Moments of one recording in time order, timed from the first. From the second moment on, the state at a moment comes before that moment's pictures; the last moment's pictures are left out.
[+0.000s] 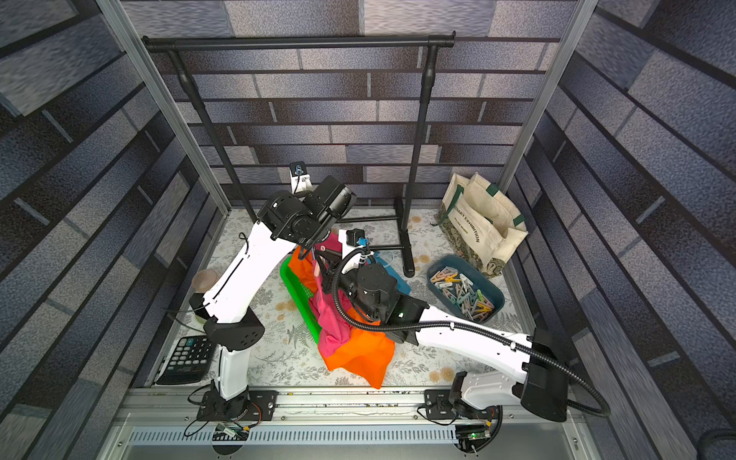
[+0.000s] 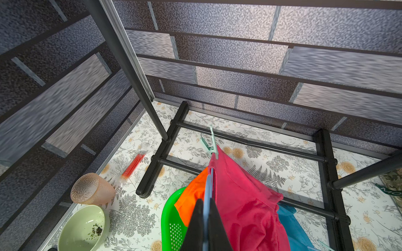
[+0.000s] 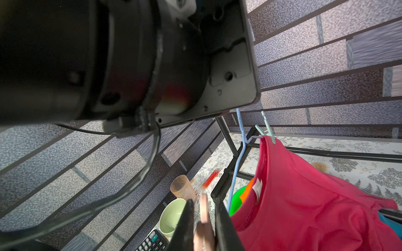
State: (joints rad) left arm -0.81 2.01 2.64 -1.59 -0.94 -0.82; right arm 1.11 1.30 1.02 0.31 0.30 0.47
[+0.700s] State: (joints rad) left arm -0.76 2.01 2.64 -1.59 -0.85 -0.82; right arm 1.12 1.33 0.91 0.40 0.22 0.49
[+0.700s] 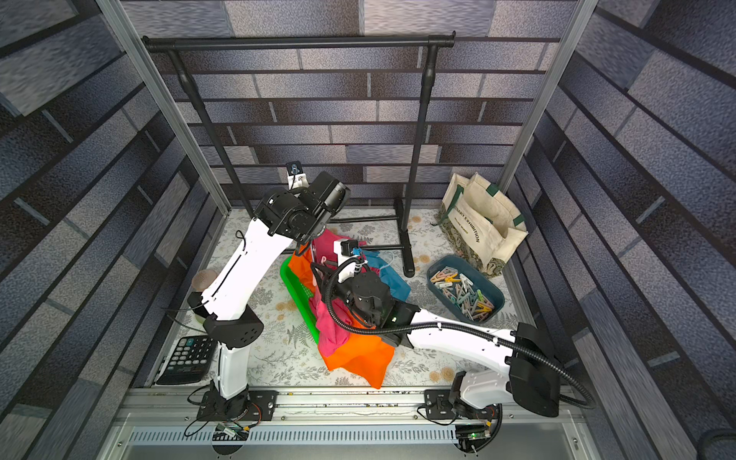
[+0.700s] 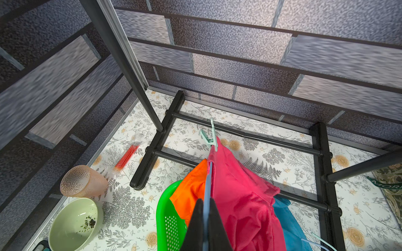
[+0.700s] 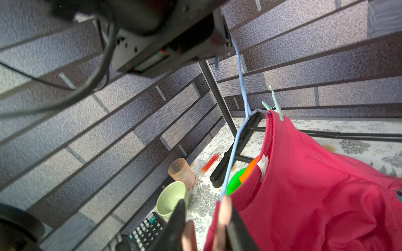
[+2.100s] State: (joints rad) left arm -0.45 1.12 1.76 -0.94 0.37 -0.13; right arm 0.53 1.31 1.46 -0.71 -0.59 -0.19
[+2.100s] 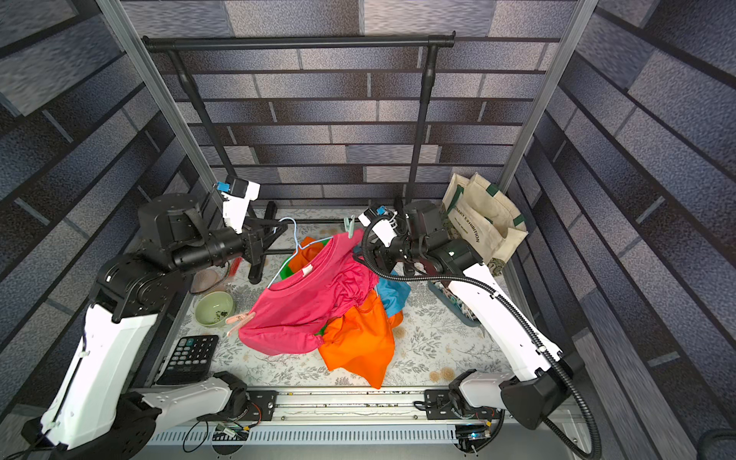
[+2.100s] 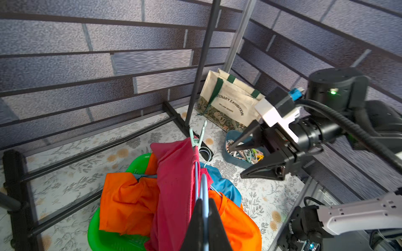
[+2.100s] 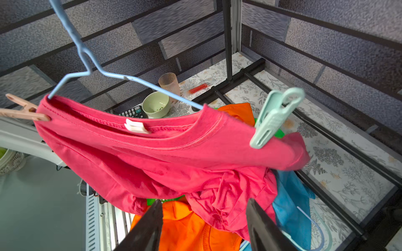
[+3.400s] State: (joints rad) left arm -0.35 1.20 1.95 -0.93 0.67 -0.09; right arm 0.32 1.48 1.54 -0.88 -1.25 -0.39
